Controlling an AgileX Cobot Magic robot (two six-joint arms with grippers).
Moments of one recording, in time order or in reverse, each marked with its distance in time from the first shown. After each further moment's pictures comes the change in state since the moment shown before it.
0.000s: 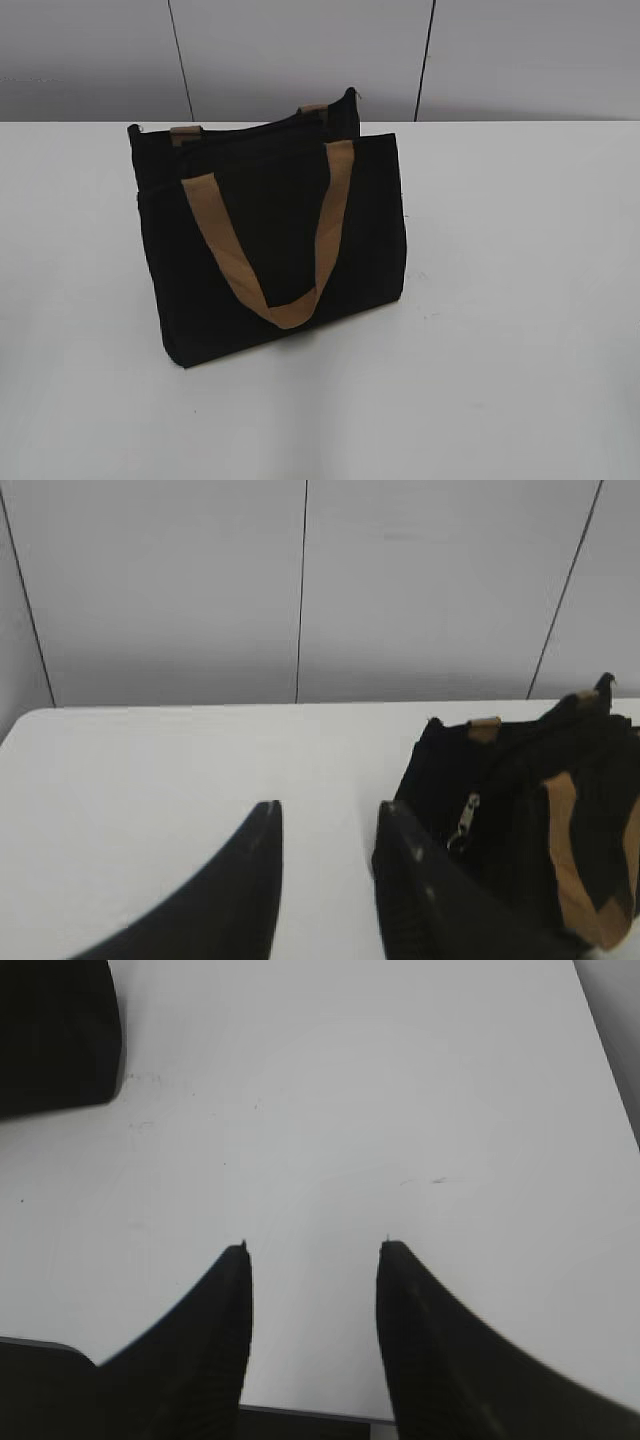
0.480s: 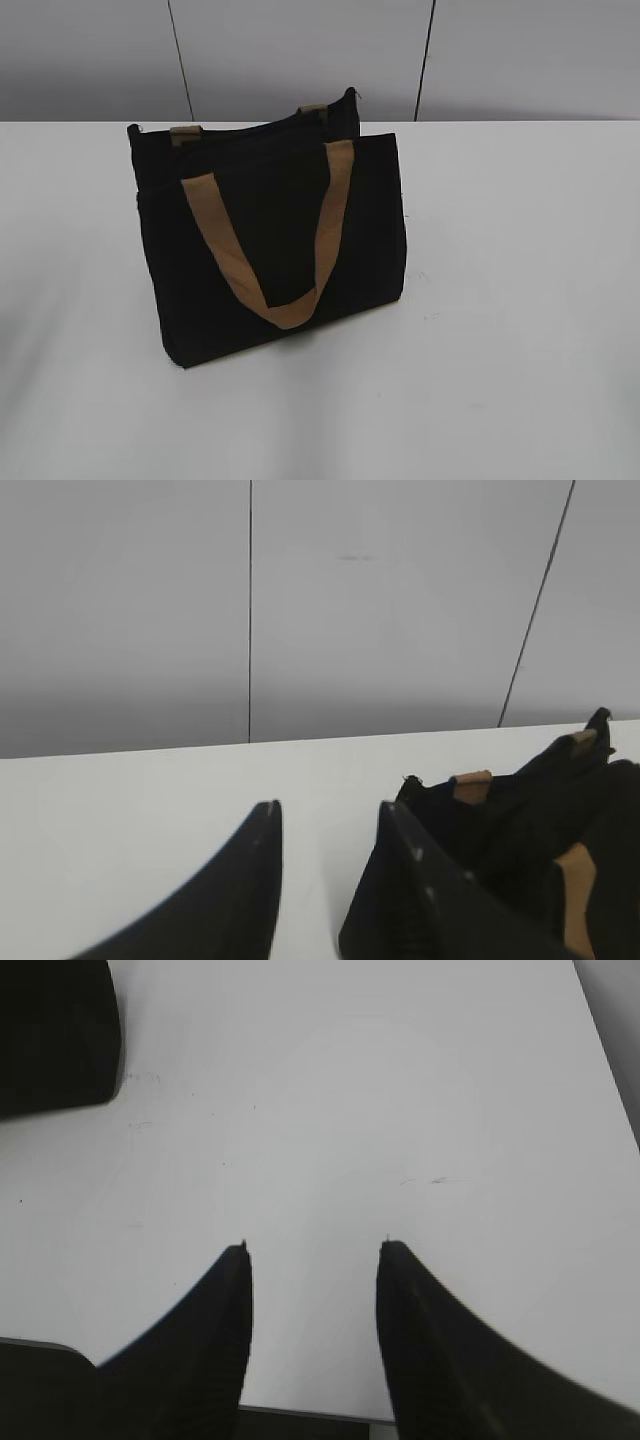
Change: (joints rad) left arm -0.099 0.365 0.122 -0.049 -0.530 0.054; right arm 0.000 0.000 0.000 0.000 0.000 0.000
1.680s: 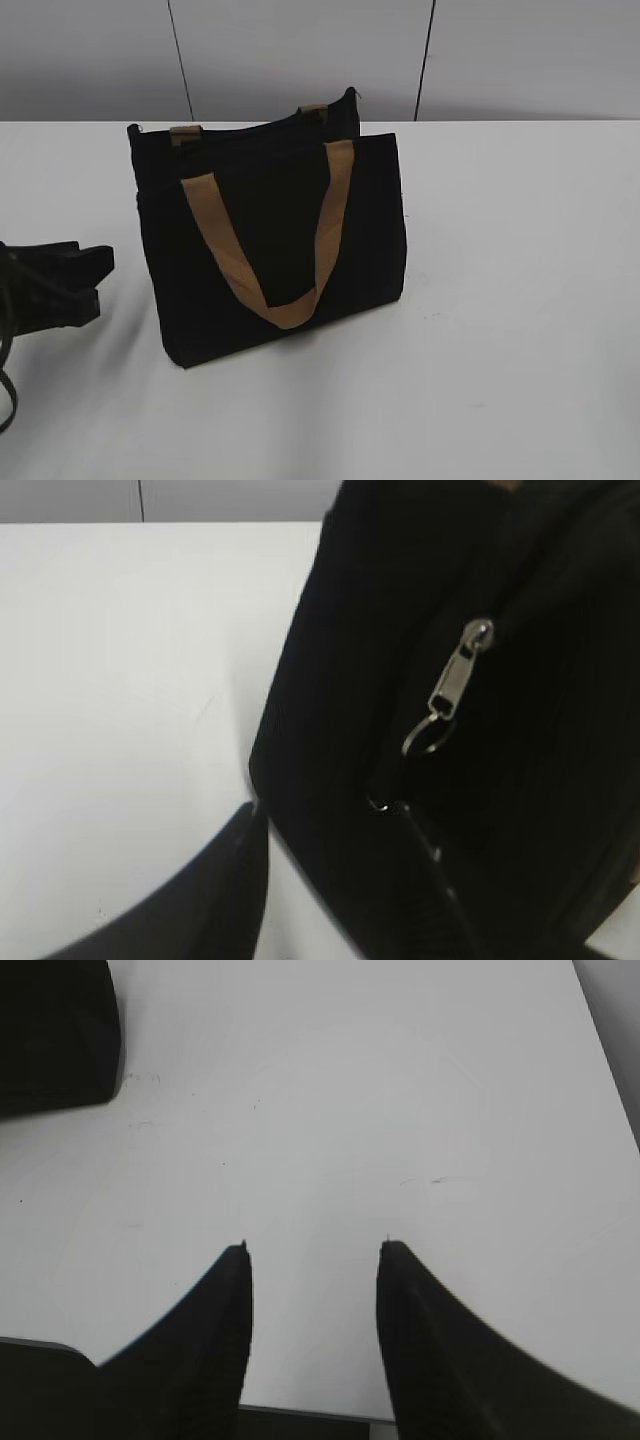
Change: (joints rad) left arm -0.196 0.863 0.233 0.031 -0.819 -0.144; right arm 0.000 0.000 0.000 0.000 0.000 0.000
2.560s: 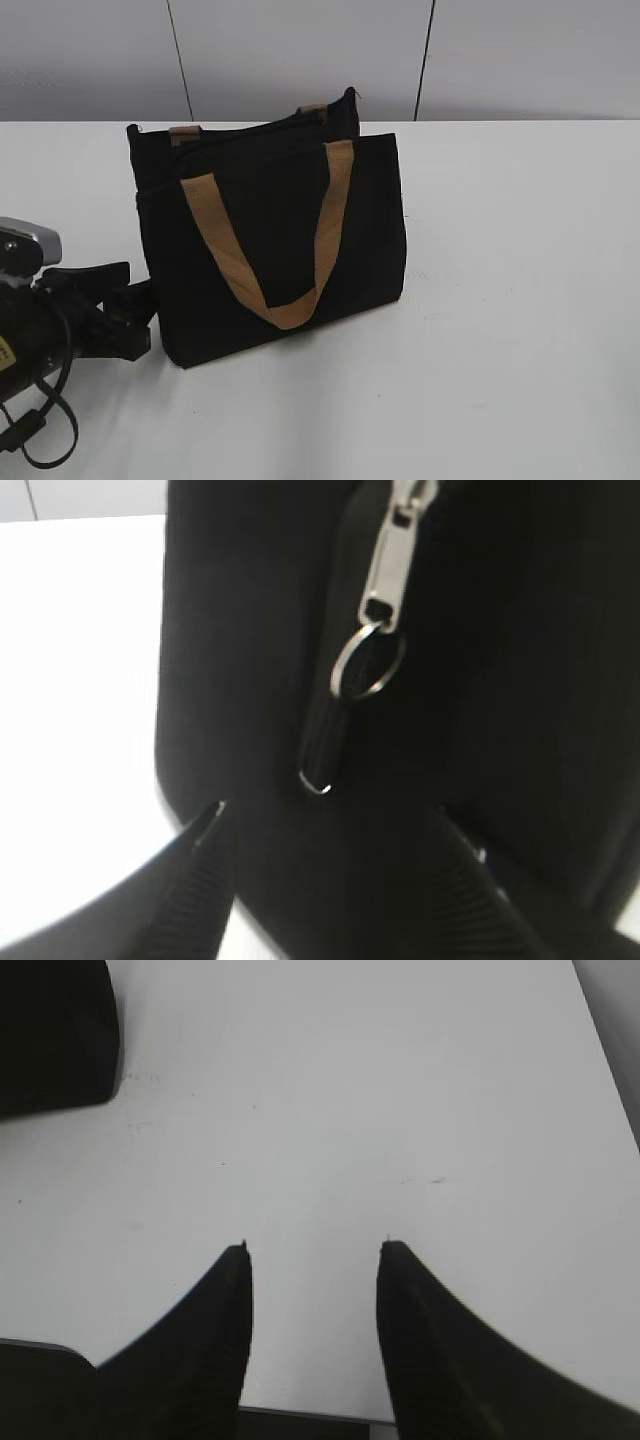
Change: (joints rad) left arm -0.003 0.482 0.010 0.145 -0.562 -0.009; right arm 0.000 0.000 0.000 0.000 0.000 0.000
